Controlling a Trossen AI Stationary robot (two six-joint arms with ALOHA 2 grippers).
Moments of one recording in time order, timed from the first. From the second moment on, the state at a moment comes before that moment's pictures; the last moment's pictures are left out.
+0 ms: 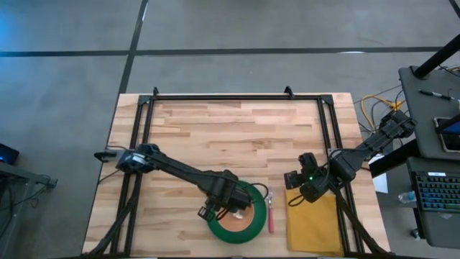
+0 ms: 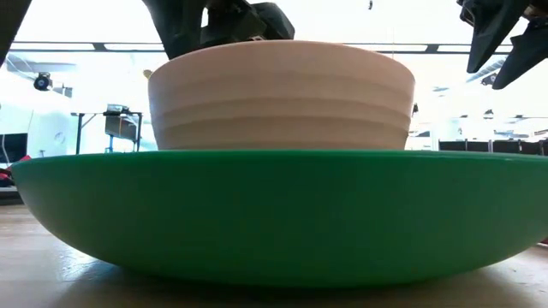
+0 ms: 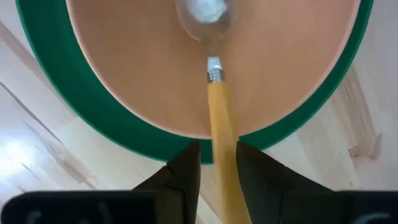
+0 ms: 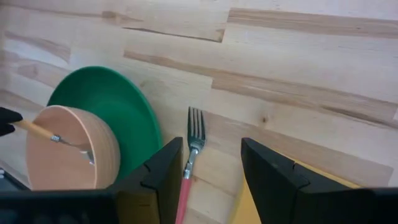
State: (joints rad) left arm -0.36 2.14 2.04 -1.40 0.03 0.19; right arm 0.61 1.23 0.97 -0.99 0.42 1.92
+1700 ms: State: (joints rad) left arm -0.35 1.28 1.38 -0.41 -0.01 -0.39; right arm 0.61 1.23 0.97 -0.99 0.42 1.87
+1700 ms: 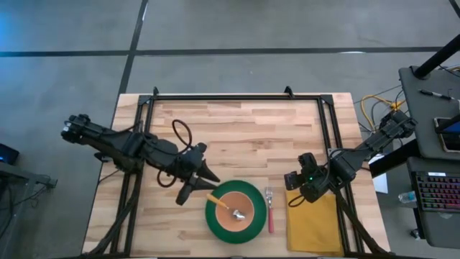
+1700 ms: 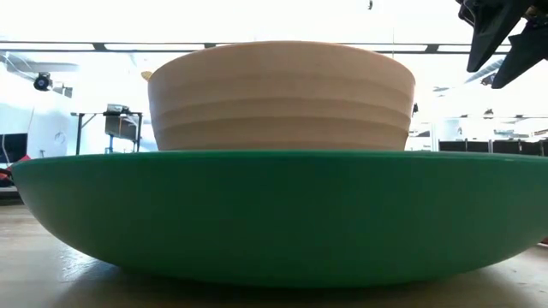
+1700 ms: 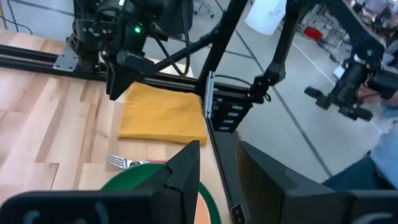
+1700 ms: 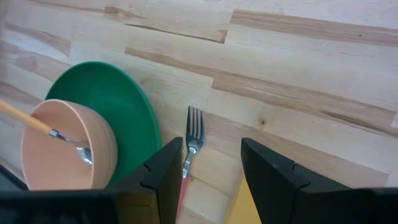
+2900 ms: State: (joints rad) left arm -0.23 0.59 0.42 0.31 0.04 -0.39; right arm 0.61 1.23 0.97 -0.99 0.42 1.87
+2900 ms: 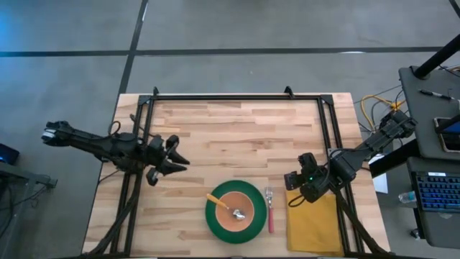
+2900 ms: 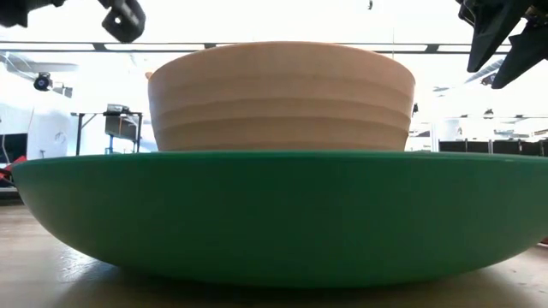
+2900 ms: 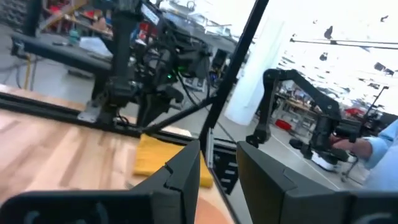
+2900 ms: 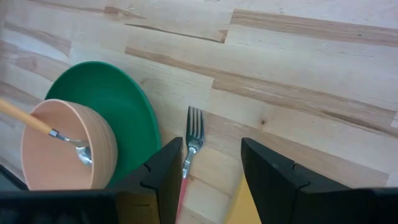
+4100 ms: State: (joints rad) left arm -0.15 0.04 0.01 0.35 0.00 -0.41; right arm 0.61 1.23 0.97 -0.99 0.42 1.87
